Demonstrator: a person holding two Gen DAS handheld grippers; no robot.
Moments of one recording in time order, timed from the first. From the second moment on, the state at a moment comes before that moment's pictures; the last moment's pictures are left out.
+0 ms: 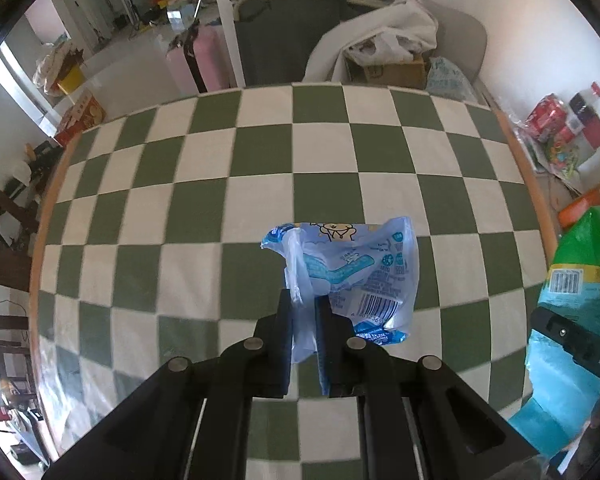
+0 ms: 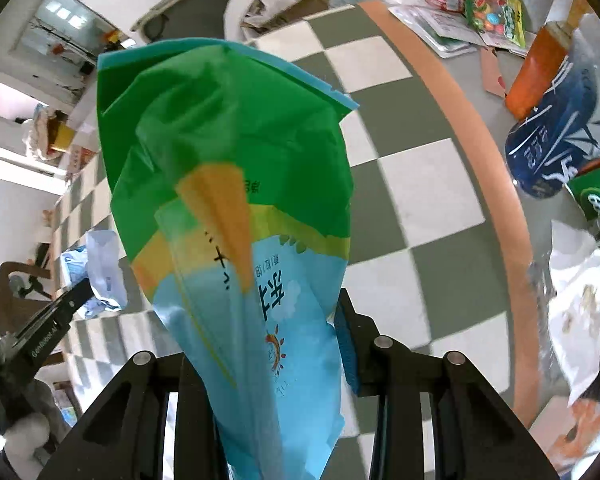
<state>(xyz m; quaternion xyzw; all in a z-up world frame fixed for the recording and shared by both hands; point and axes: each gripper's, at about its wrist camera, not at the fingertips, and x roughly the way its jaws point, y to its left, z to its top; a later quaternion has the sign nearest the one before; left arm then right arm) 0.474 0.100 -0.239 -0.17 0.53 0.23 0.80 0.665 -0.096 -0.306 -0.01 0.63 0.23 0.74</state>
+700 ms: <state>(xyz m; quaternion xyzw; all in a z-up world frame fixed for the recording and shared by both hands) 0.170 0.089 -0.175 -0.15 0.47 0.19 0.85 0.318 -0.092 -0.231 0.04 0.57 0.27 0.77</state>
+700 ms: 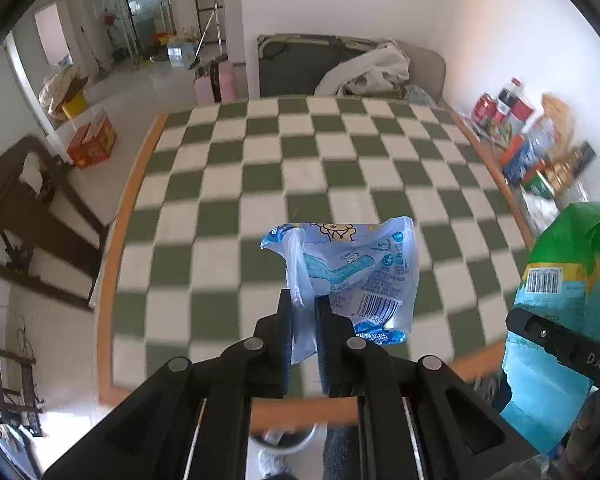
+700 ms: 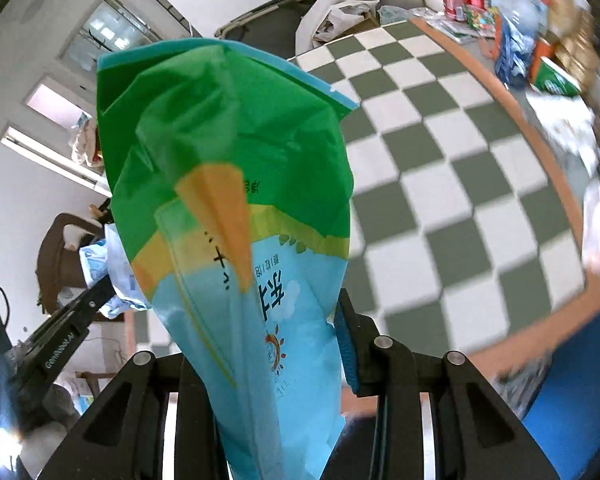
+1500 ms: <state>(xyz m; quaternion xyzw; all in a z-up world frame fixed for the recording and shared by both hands) 0.005 0.077 -0.476 -0.24 0.66 0.21 0.68 0.078 -0.109 -0.530 0.03 0.76 0.23 0.60</state>
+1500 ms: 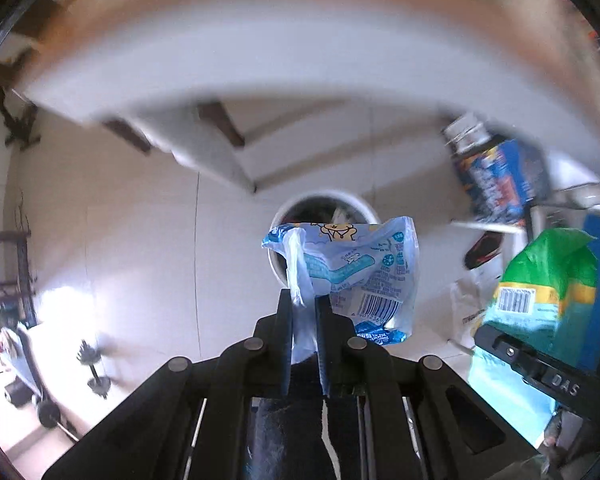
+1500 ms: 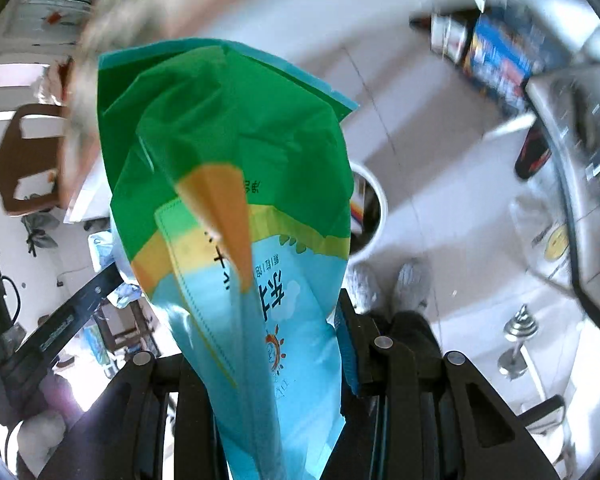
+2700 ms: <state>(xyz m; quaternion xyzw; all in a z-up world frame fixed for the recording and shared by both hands) -0.015 0.093 -0.625 -0.21 0.68 0.22 0.67 0.077 -0.074 -0.742 -0.12 0.73 0.17 0.65</state>
